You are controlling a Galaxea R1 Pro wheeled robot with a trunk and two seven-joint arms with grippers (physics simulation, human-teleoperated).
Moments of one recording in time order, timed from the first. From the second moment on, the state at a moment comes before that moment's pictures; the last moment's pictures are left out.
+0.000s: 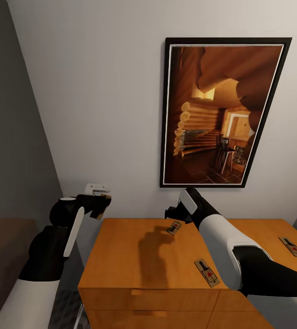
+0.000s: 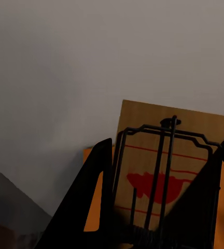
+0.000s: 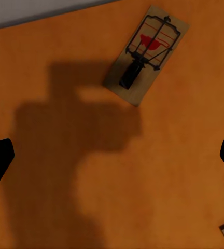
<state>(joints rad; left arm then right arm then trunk) -0.66 0.00 -0.09 -1.54 -0.01 1.04 -0.01 -1.14 0.17 -0.06 -0.39 -0.43 0.94 -0.43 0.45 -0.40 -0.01</state>
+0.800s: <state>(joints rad) -0.66 0.00 -0.09 -1.54 -0.01 1.04 -0.01 -1.14 0.17 -0.06 -0.39 -0.43 0.94 -0.43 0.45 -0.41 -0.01</state>
